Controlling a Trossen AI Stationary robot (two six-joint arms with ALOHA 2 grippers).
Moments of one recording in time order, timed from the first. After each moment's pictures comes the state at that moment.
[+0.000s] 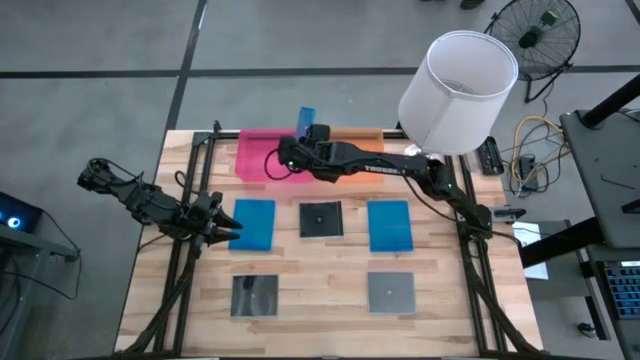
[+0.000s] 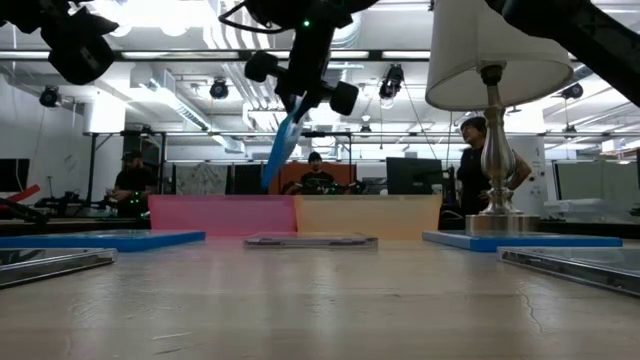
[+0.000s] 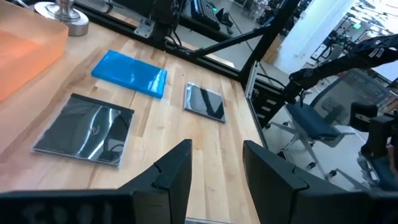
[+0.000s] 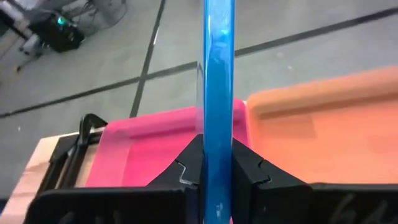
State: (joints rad) left arm -0.47 0.39 0.48 -0.41 -0.29 -0.54; right arm -0.15 2.29 2.24 -0.89 0.86 1.31
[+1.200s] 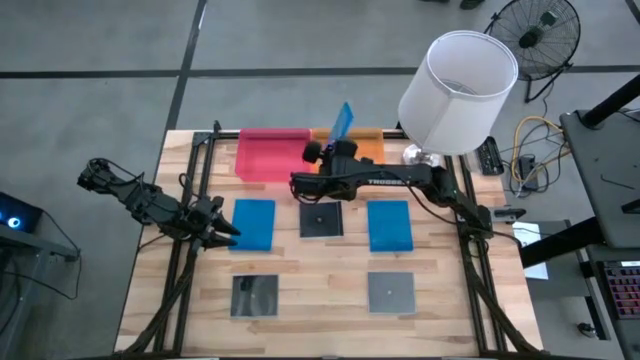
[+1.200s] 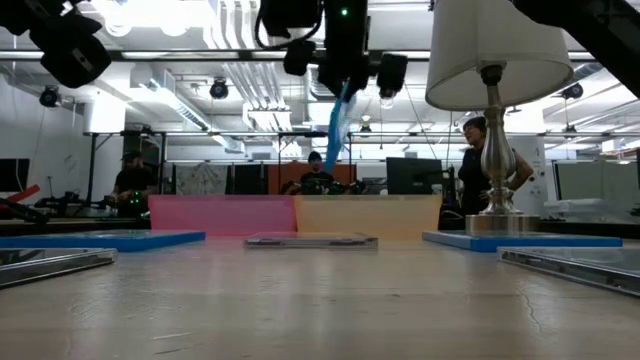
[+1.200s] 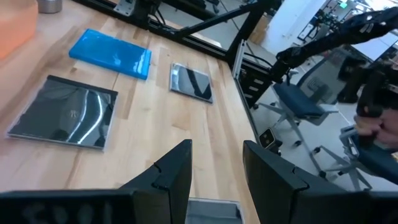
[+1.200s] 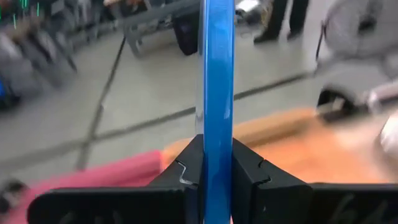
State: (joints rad) left arm -0.47 0.39 0.48 -0.45 -0.19 -0.54; right arm -0.07 2.25 2.21 -1.46 1.21 1.79
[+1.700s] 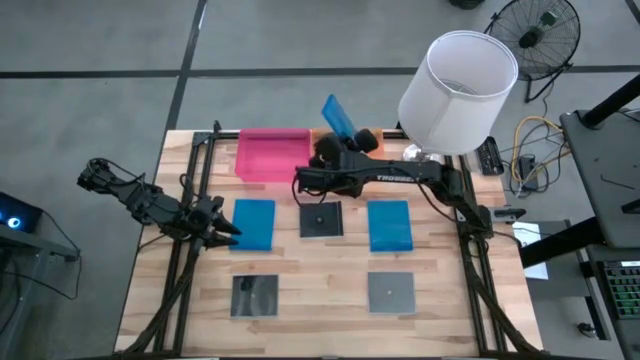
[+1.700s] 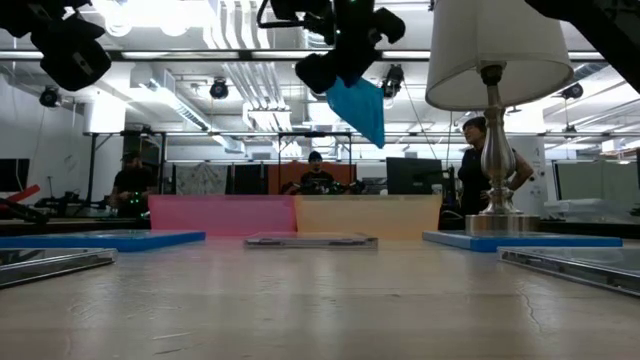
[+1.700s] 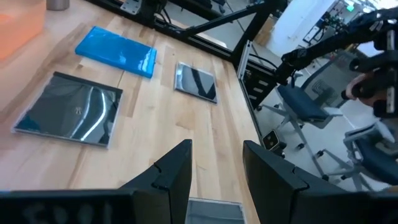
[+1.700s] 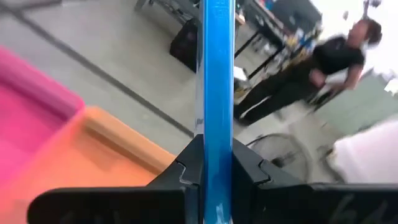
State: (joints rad) left arm -0.47 0.39 0.48 -0.45 -0.21 -0.58; right arm -0.07 2.19 2.20 -1.46 1.27 0.80
